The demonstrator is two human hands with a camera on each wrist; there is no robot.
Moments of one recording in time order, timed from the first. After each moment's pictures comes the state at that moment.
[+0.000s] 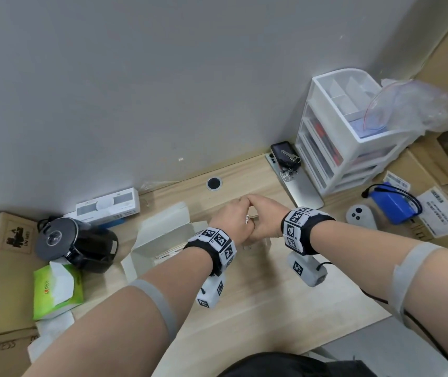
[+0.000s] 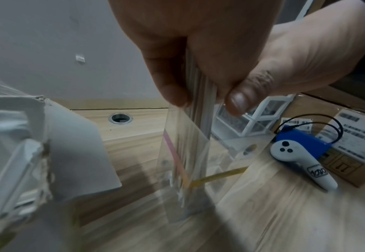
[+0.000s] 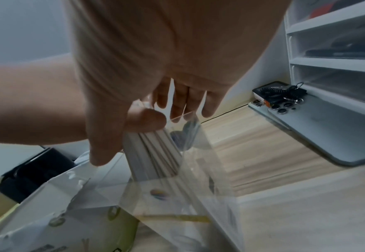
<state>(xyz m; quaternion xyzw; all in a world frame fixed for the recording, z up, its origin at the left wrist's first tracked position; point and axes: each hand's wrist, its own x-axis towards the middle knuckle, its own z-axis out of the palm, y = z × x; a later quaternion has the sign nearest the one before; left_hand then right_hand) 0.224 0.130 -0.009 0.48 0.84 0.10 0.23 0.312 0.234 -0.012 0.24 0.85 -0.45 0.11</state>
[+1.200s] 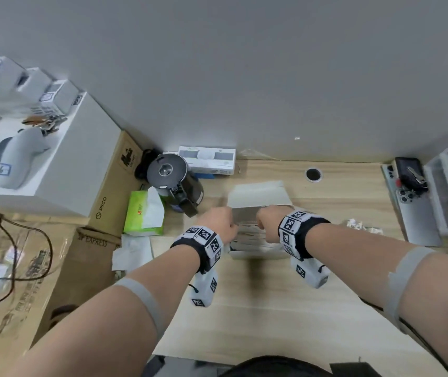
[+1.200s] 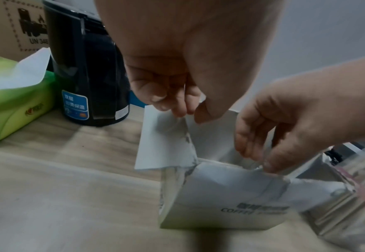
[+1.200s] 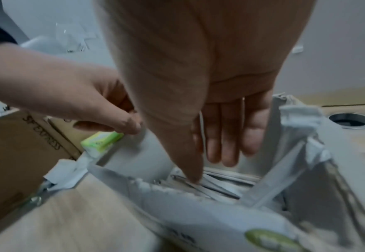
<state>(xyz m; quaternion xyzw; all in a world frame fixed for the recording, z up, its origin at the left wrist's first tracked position) 0.100 -0.101 -0.027 0.26 0.93 0.05 0.26 0.149 0.062 -0.034 0.03 0.92 -0.07 0.39</state>
